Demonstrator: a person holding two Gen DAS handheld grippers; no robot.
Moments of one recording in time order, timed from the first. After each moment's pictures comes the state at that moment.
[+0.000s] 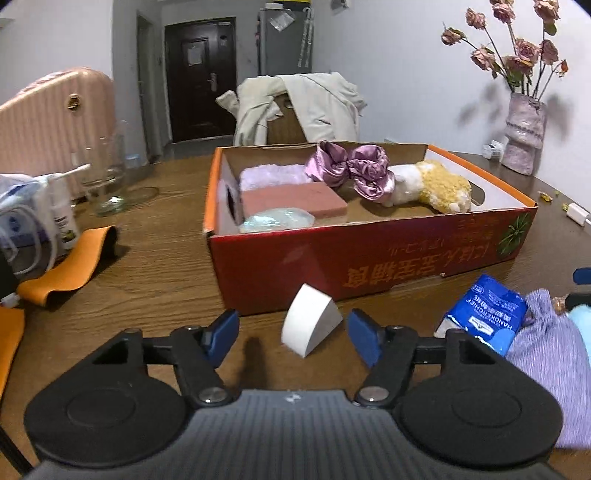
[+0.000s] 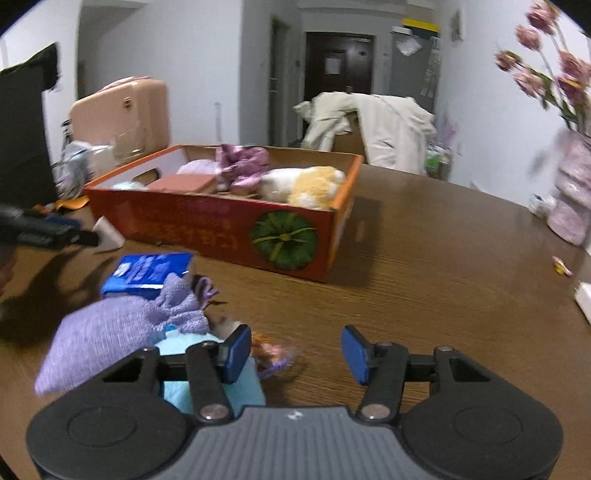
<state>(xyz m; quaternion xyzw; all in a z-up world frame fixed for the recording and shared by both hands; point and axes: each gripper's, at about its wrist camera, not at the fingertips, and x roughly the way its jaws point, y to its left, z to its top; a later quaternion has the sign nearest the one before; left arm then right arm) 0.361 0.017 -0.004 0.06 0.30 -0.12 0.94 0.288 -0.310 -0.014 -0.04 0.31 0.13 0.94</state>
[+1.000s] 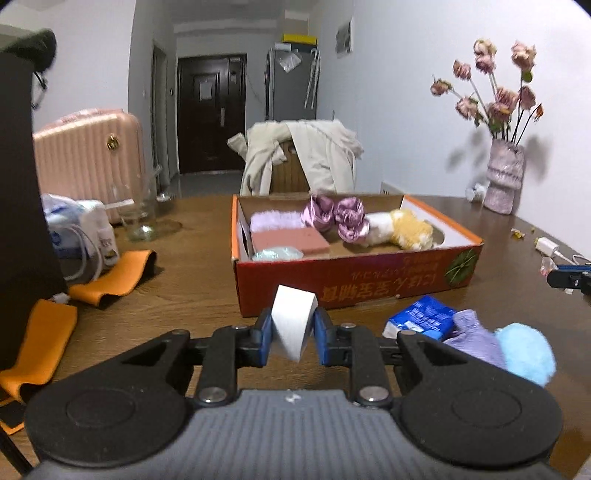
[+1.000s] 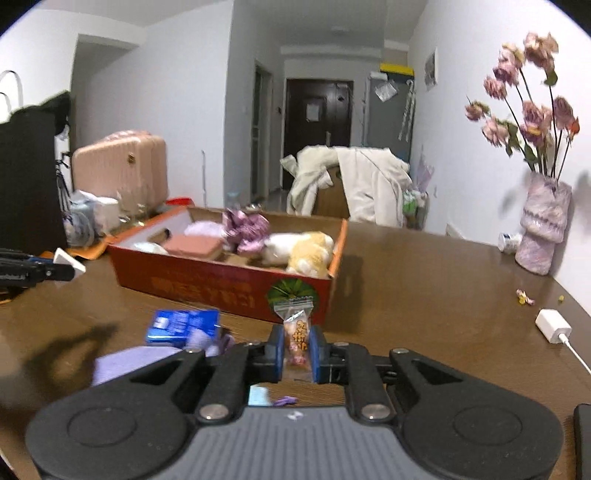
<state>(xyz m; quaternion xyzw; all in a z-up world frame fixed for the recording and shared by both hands) 0.262 0.033 0.053 0.03 0.24 -0.11 0.96 0.223 -0.300 0.041 -0.02 0.23 0.09 0.97</state>
